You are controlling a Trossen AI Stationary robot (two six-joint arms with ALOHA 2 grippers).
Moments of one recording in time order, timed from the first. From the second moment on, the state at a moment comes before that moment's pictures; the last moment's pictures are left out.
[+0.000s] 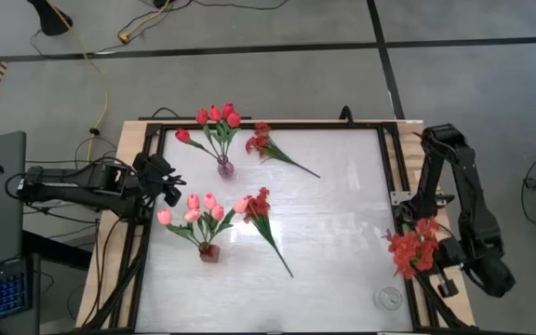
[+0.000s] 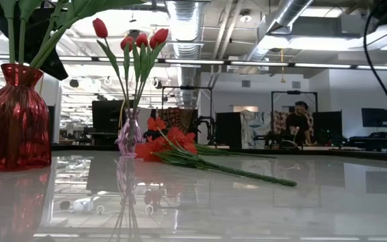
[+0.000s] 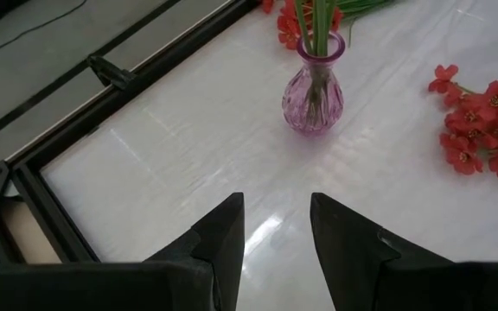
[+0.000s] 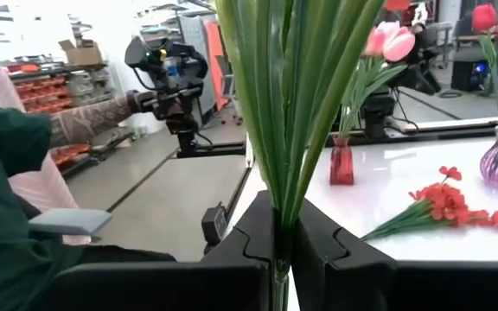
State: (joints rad) left arm -0.04 0.59 0.68 -1.07 -0.62 -0.62; right arm 1.76 1.02 0.70 -0.69 1.57 1.18
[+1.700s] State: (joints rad) left arm -0.04 0.59 0.68 -1.07 -0.64 -0.63; right arm 1.76 1.32 0.70 -0.36 1.55 1.18
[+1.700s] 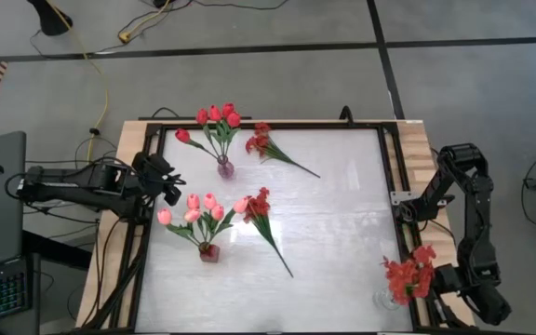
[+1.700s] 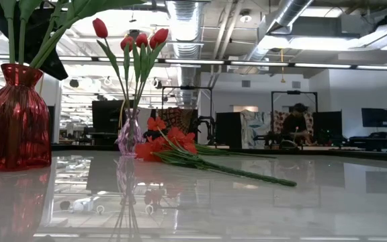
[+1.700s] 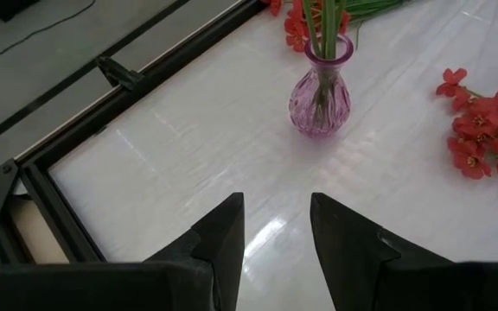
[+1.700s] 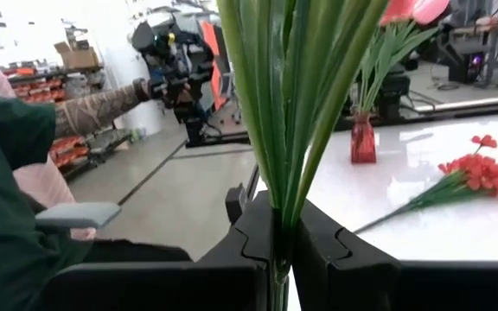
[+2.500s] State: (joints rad) left arm -0.04 0.59 0.68 -1.08 -0.64 -0.63; right arm 1.76 1.29 0.70 -0.36 1.48 1.20
